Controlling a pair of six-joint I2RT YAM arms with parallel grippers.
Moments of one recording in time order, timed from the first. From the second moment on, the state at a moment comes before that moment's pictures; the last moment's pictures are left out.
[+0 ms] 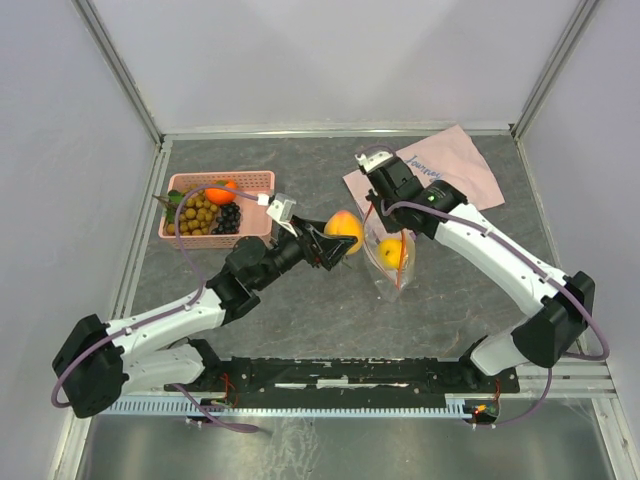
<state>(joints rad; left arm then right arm) -0.86 1.08 0.58 0.61 0.03 -0.53 0.69 1.49 1.46 -0.91 0.35 0.08</state>
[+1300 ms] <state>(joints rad) -0.88 1.36 0.58 1.06 -0.06 -0.54 0.72 1.40 1.36 -0.78 0.28 0.19</state>
